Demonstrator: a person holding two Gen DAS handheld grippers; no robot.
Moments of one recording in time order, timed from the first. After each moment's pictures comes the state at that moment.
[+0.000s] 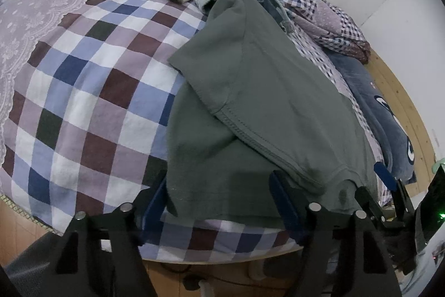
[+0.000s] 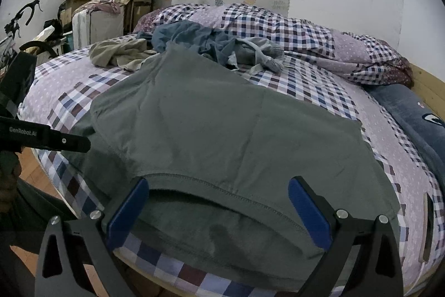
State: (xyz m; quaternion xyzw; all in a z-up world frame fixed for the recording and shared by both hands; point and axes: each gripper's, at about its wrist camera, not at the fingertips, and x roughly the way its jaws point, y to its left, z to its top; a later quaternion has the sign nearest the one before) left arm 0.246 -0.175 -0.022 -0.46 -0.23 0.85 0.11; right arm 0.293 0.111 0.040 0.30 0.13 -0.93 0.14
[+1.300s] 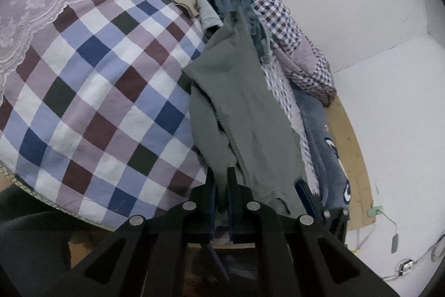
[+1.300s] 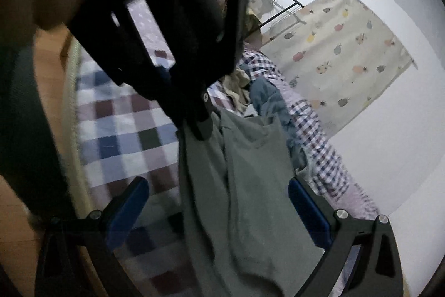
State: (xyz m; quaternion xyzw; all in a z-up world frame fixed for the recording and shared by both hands) left arm 0.254 -0.210 -0.002 -0.41 -0.41 0.79 0.17; right arm 0.357 -0.058 -0.015 0.09 0.48 -0.85 0.21
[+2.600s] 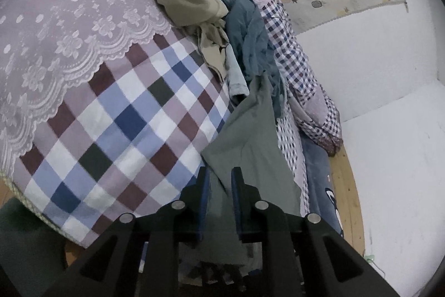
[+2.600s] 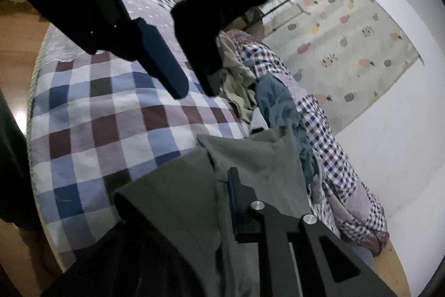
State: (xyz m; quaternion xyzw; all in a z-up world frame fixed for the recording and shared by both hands) left arm 0.238 -0.268 0.009 -0.35 -0.48 0.80 0.09; right arm 0.284 -0.104 -0.022 0.12 0.47 -0.85 0.21
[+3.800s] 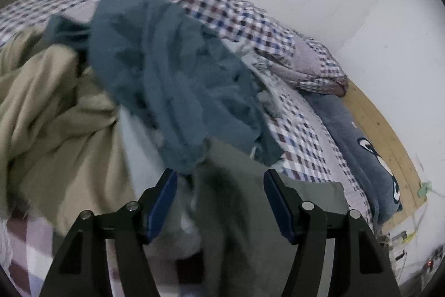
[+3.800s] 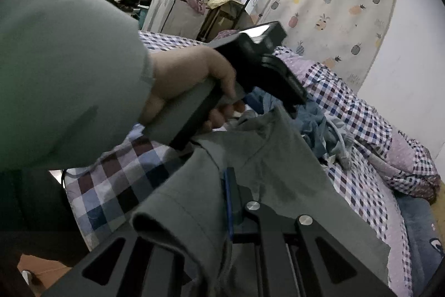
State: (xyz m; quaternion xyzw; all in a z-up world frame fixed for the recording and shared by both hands) left arm 0.008 -0.201 0.035 -0.36 -0.22 0.88 0.19; right arm 0.277 -0.047 0.039 0.19 0.30 -0.89 0.28
